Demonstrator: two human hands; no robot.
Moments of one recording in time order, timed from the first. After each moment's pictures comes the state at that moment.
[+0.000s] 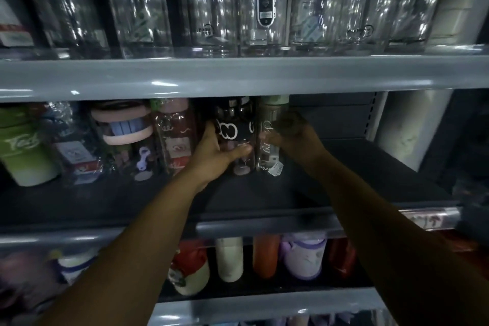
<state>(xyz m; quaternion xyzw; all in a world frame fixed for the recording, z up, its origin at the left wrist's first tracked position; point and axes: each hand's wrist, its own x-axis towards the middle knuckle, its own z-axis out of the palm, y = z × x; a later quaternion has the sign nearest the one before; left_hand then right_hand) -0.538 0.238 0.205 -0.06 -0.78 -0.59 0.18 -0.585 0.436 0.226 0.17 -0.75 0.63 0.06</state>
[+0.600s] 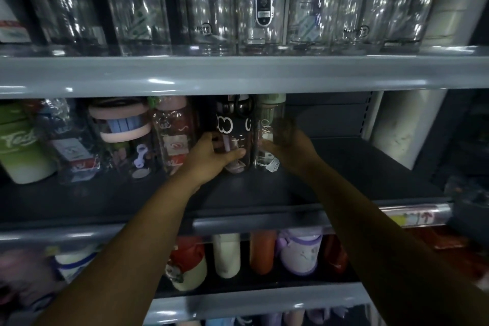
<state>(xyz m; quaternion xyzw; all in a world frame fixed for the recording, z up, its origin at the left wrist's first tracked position) -0.535 0.231 0.197 0.01 -0.83 -0.53 0.16 -0.579 0.433 0.215 0.15 -0.90 0.39 0.13</state>
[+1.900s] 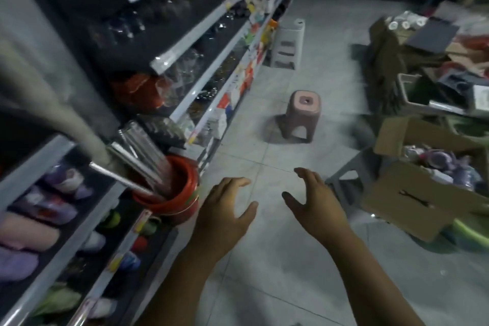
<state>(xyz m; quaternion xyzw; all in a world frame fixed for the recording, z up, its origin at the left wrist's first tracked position) -0.103 0.694 -0.063 -0.49 -0.77 -0.37 -0.17 0.071 0.822 -0.054 -0.47 -0.83 0.26 0.13</state>
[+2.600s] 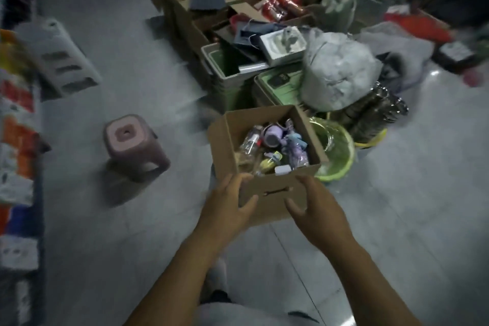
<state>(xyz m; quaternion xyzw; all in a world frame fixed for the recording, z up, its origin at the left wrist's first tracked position) 0.184 1.240 -0.104 -0.74 -0.53 -0.20 -0.37 0.382 1.175 -0.083 -0.79 -0.55 0.22 0.17</state>
